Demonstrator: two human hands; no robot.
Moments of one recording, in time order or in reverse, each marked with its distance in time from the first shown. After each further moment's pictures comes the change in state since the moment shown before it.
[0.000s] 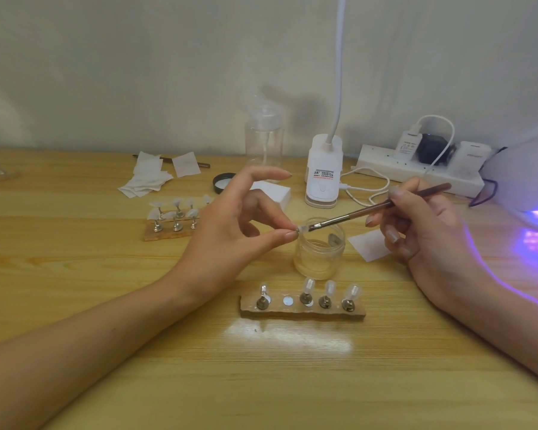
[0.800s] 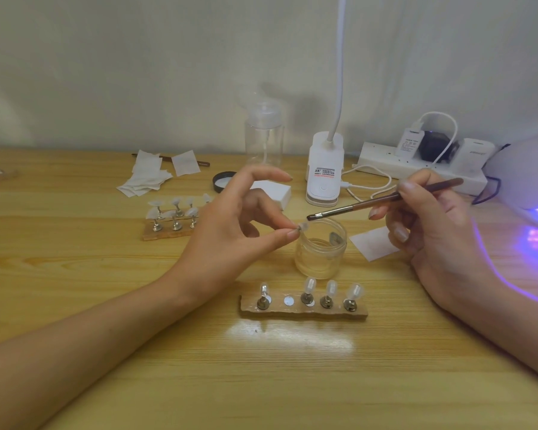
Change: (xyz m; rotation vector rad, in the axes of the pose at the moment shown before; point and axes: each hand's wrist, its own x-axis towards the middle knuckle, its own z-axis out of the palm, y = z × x) left_hand 0.000 0.002 0.000 0.004 0.000 -0.015; right_hand 0.000 0.000 0.000 0.040 -0.037 -0.067
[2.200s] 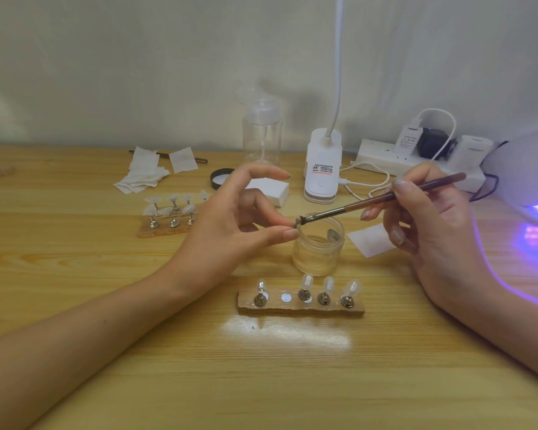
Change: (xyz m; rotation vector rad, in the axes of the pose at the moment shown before) left_hand 0.000 0.003 0.000 -0.084 -0.030 -0.066; right_hand -0.005 -0.002 0.004 -0.085 -0.062 -0.122
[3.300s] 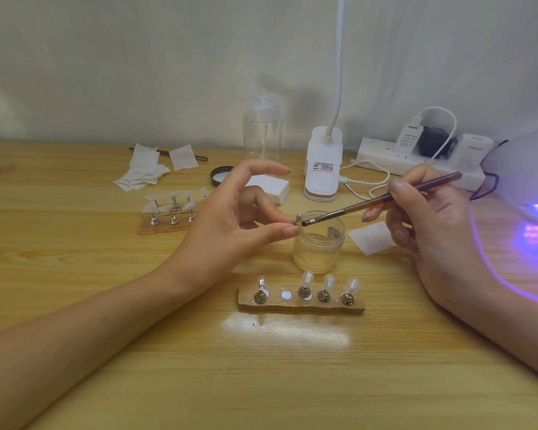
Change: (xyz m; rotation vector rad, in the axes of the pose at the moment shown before) left_hand 0.000 0.000 0.000 -0.007 -0.004 0.006; right_hand 0.001 0.003 -0.004 -0.027 0.029 0.000
